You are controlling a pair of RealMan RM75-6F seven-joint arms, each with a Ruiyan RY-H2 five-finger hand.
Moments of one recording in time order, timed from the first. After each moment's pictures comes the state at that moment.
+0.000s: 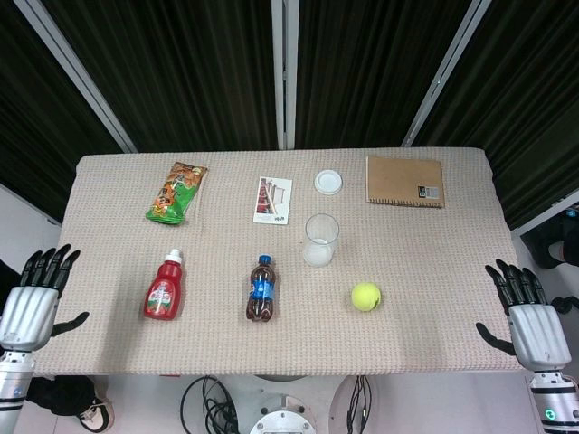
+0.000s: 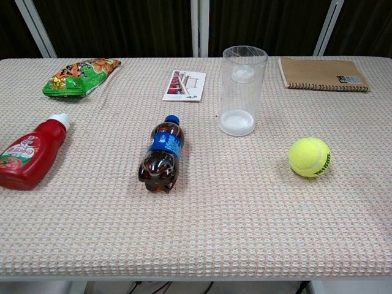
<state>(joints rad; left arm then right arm) -0.13 -1.13 -0.04 -1.58 1.54 1.49 0.08 0.04 -1.08 0.02 -1.71 -1.56 1.50 -0.06</state>
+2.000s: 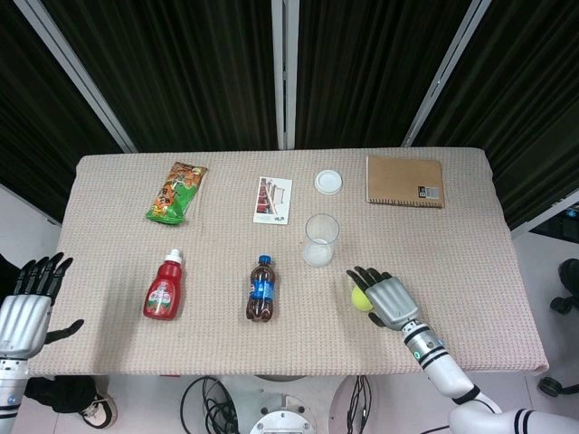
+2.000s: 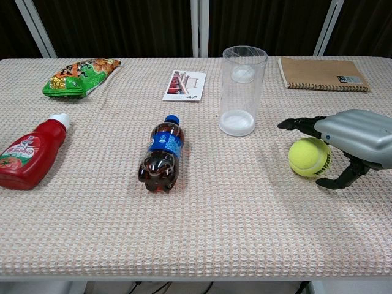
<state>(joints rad) -0.10 -1.15 -0.02 -1.54 1.53 1.50 0.03 0.46 -1.47 0.08 -1.61 -1.31 0.98 -0.54</state>
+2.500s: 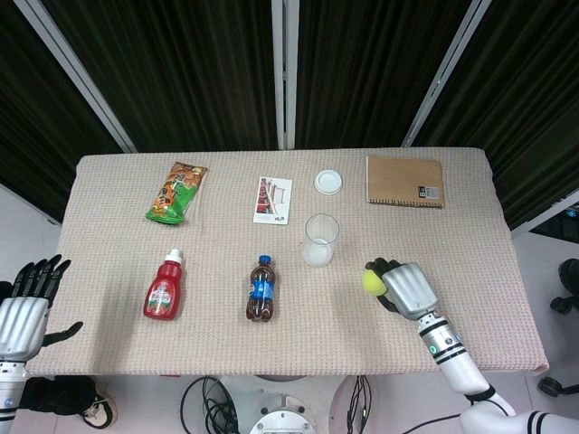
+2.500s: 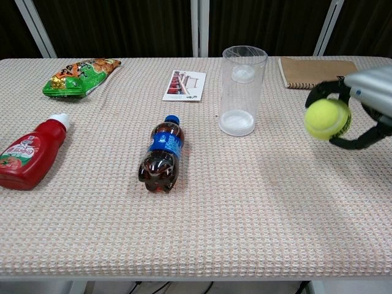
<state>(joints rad) -0.10 -1.14 -0.02 -1.55 1.53 1.50 0.00 0.44 -1.39 0.11 -1.66 -1.41 1.15 -0.42</state>
